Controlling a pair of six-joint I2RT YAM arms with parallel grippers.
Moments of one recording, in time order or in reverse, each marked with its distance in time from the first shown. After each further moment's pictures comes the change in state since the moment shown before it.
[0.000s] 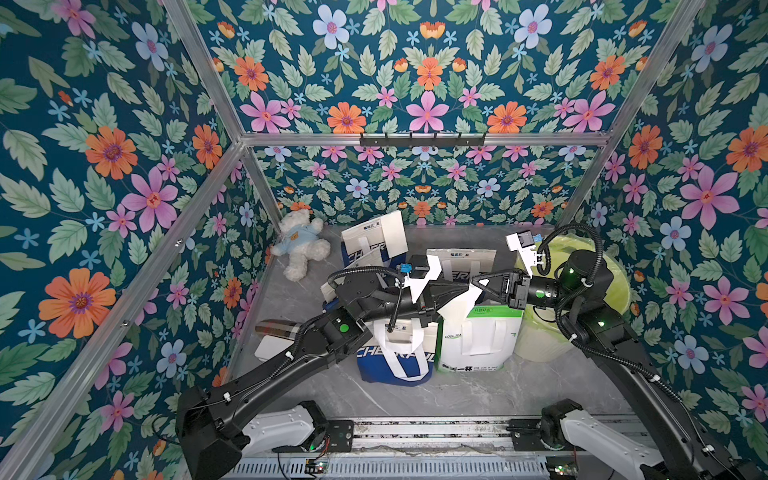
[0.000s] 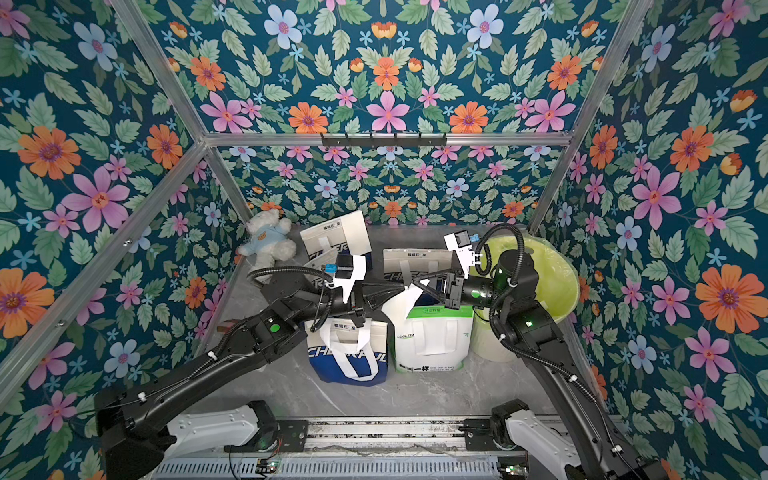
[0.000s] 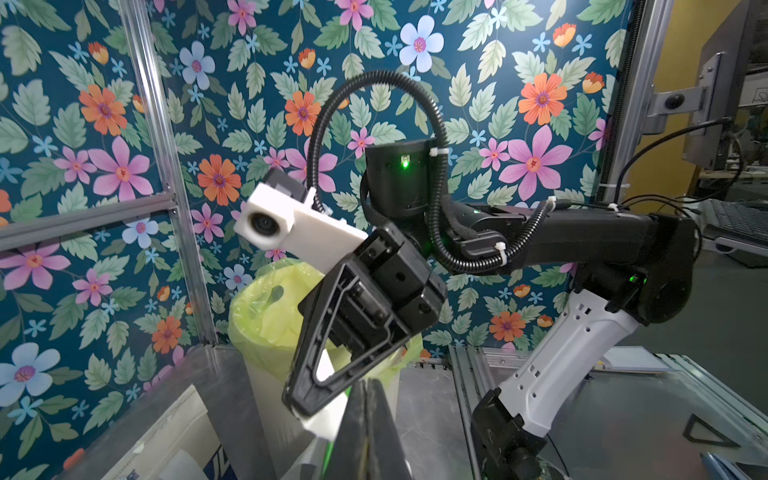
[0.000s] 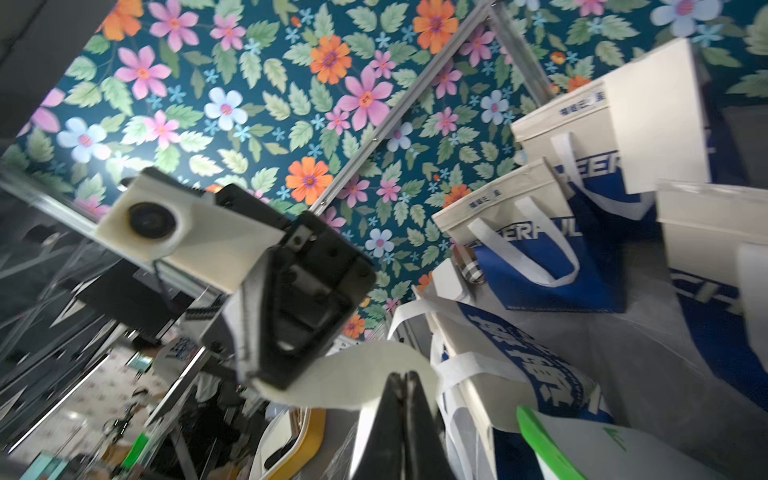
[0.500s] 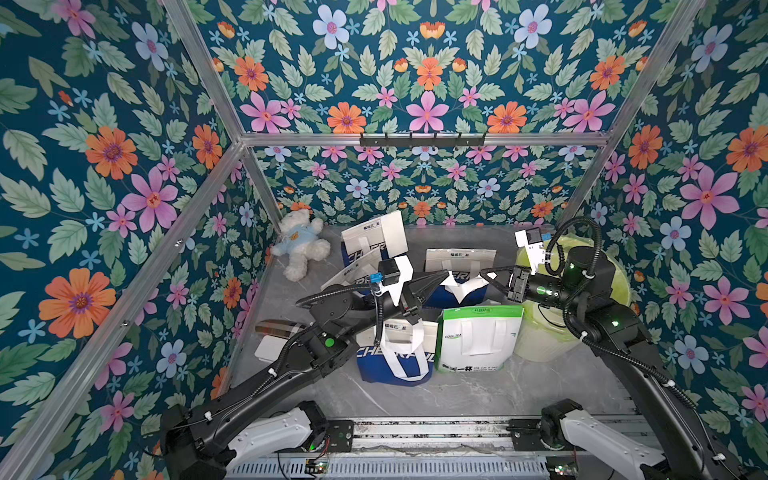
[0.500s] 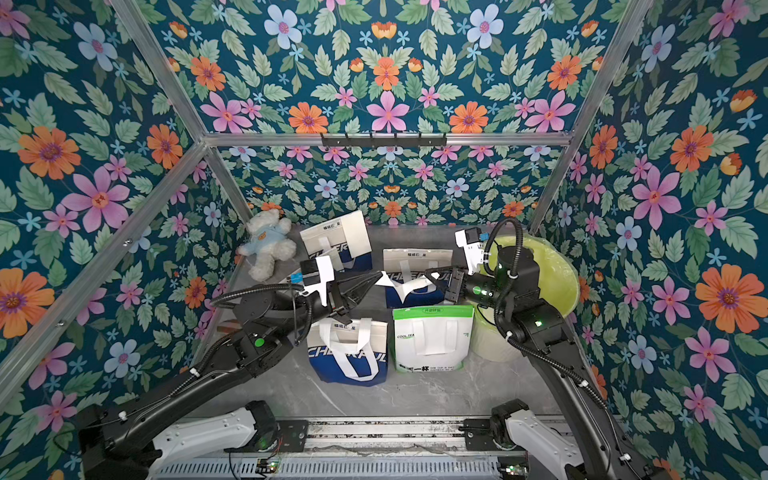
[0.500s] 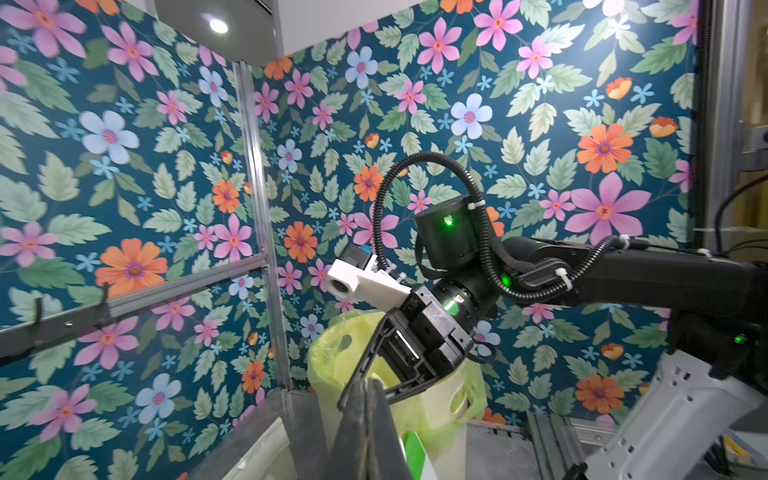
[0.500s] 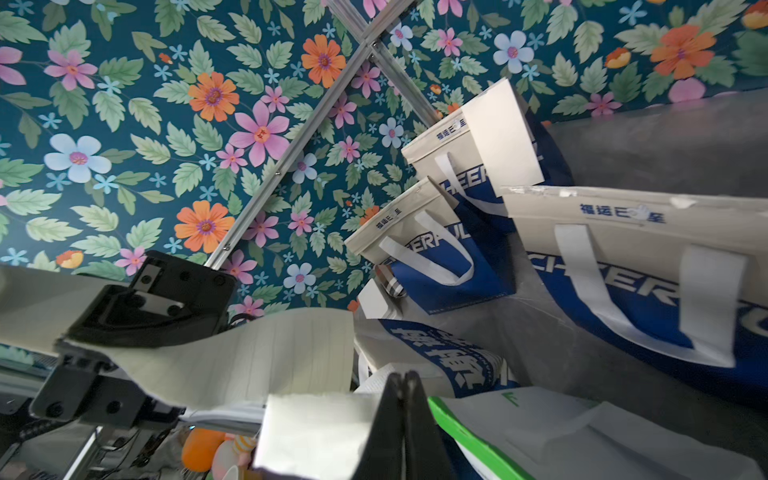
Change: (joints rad) left arm -0.009 -0.162 -0.124 0.150 -0.262 0.056; right arm -0.001 0.006 0.141 -0.334 0.300 -0.156
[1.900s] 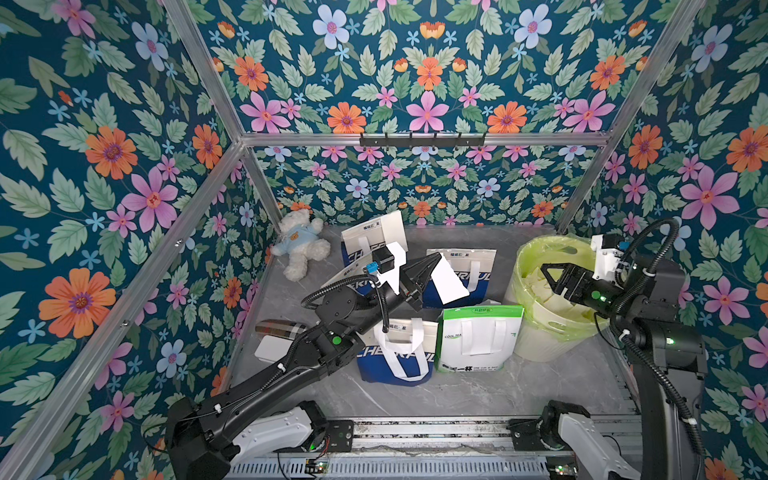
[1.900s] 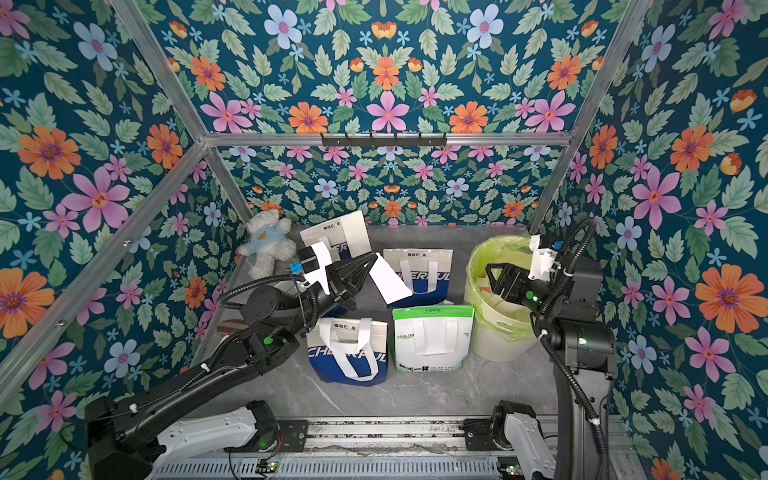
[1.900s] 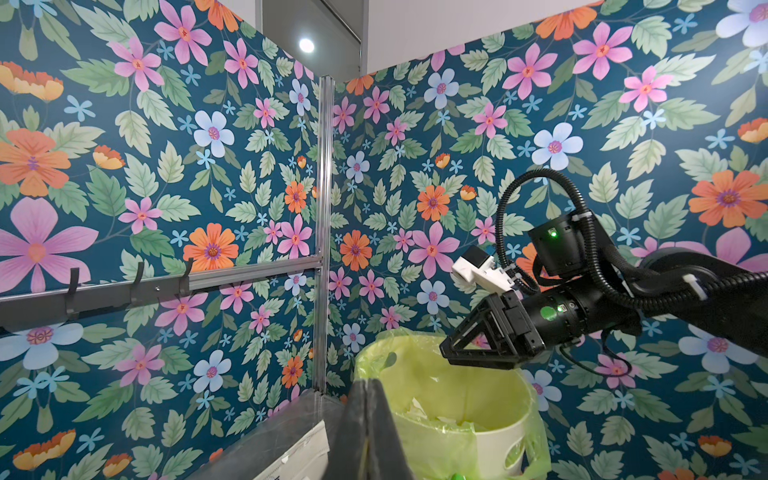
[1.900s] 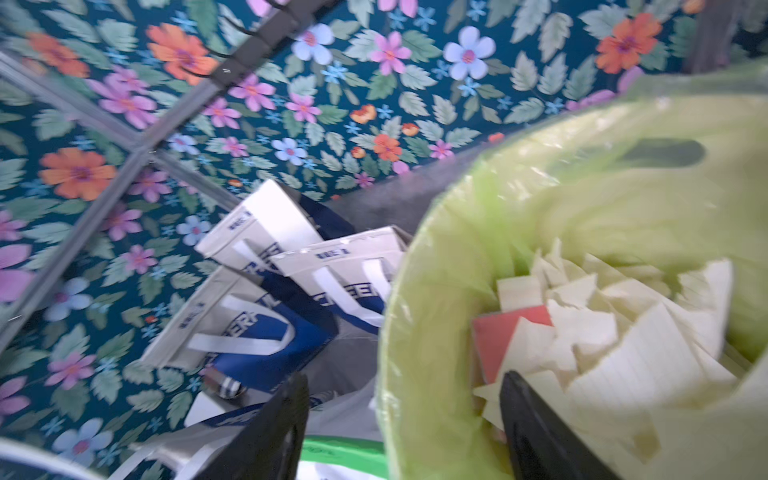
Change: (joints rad) left arm 0.000 0.085 0.001 0.106 -0.171 -0.116; right arm -0.506 -0.102 0.121 -0.354 0.030 -0.211
